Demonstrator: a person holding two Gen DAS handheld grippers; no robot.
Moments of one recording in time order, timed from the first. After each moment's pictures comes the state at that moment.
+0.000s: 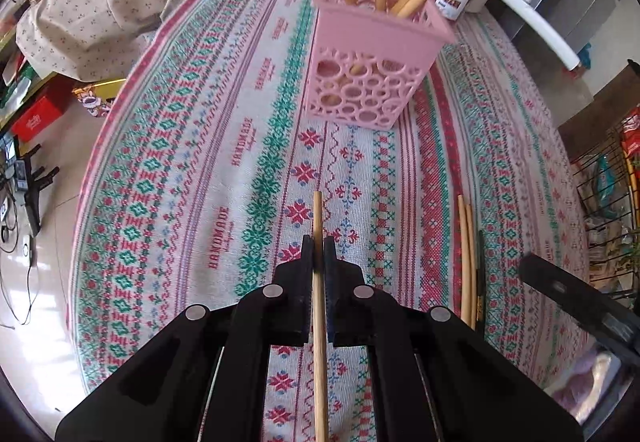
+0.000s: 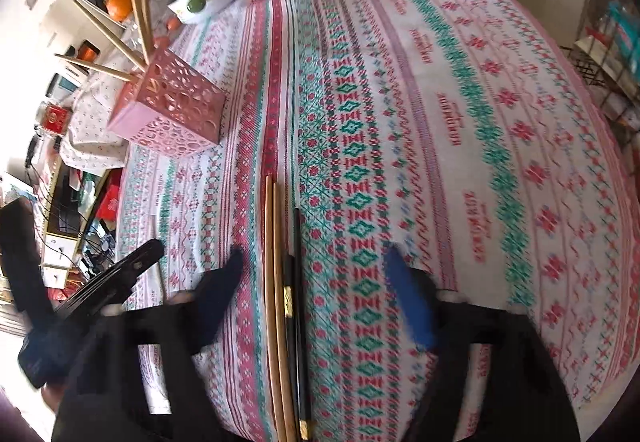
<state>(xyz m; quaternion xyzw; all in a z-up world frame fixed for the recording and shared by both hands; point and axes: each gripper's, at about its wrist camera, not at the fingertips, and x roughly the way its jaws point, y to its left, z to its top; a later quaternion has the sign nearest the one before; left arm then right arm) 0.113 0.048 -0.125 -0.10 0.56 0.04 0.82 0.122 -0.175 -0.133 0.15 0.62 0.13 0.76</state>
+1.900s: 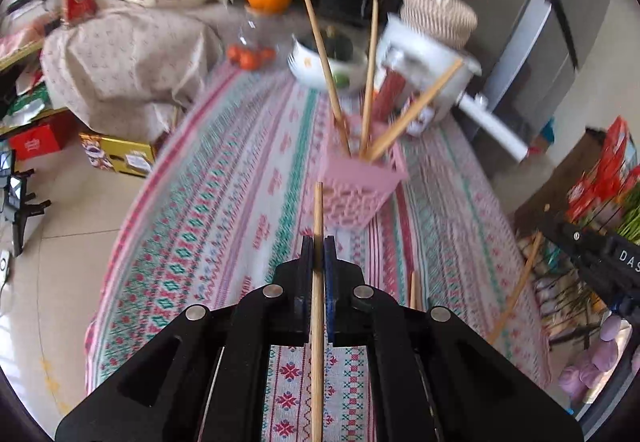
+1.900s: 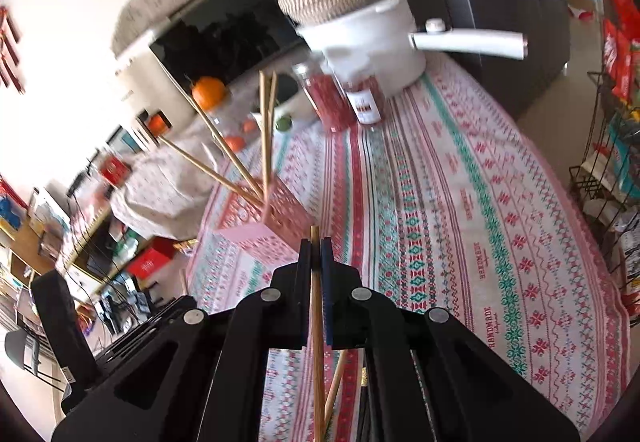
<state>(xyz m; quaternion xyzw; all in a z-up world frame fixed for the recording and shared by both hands) 0.045 0.100 -0.043 -0.16 0.39 0.03 0.91 0.113 -0.159 -0.027 0.17 0.42 0.18 0.87</state>
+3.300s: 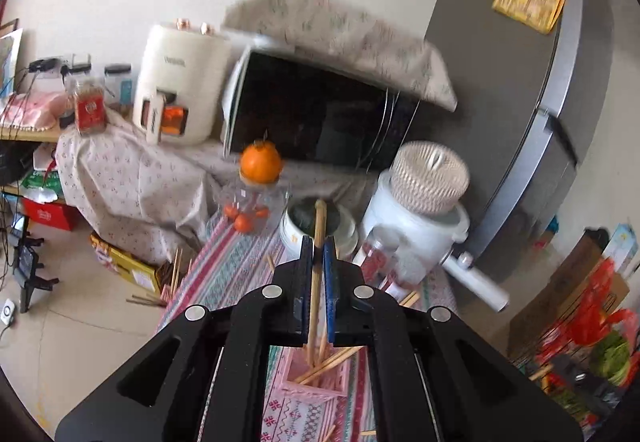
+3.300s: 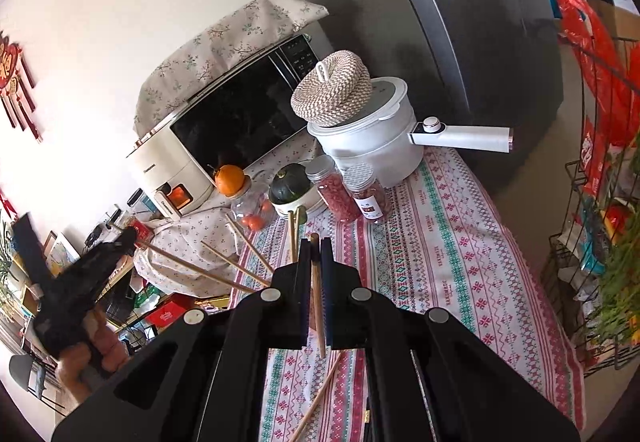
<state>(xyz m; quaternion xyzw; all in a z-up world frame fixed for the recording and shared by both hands) 0.136 0.104 0.101 -0.18 0.24 0.08 0.95 0.133 -0.202 0.081 0.20 0.36 0.17 0.90</state>
